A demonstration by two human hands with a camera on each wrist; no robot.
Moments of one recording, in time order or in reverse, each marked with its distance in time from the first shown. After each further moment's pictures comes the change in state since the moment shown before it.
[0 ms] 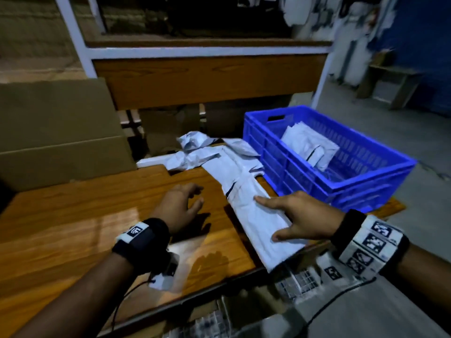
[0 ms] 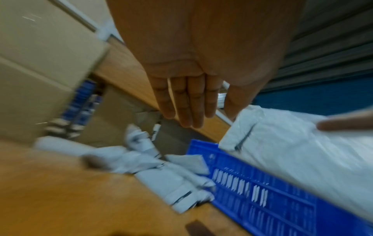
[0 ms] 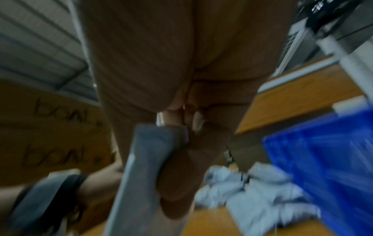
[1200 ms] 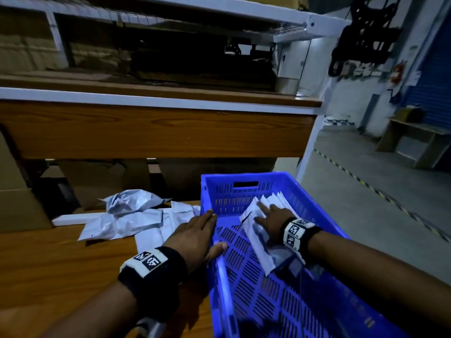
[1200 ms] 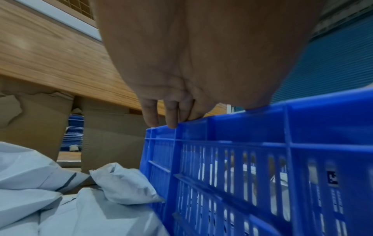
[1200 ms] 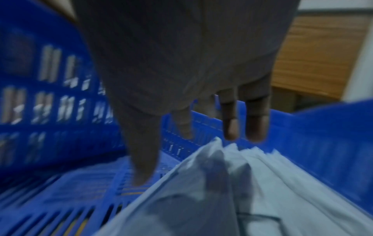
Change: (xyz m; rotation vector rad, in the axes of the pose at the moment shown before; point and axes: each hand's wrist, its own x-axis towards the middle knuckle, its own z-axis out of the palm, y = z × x) left_hand 0.290 0.132 0.124 0.380 -0.233 -0.058; right_hand 0.220 0.377 -0.064 -0.669 -0.270 0.143
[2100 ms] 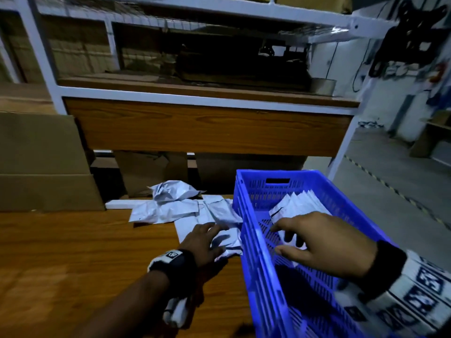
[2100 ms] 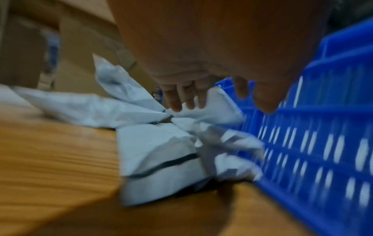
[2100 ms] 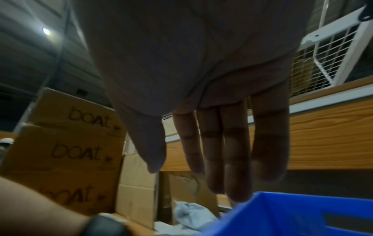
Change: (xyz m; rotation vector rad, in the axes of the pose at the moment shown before) left_hand -0.034 -0.091 0.086 -0.305 0.072 -0.106; right_hand -0.183 -0.080 -0.113 0.382 0.355 -0.150
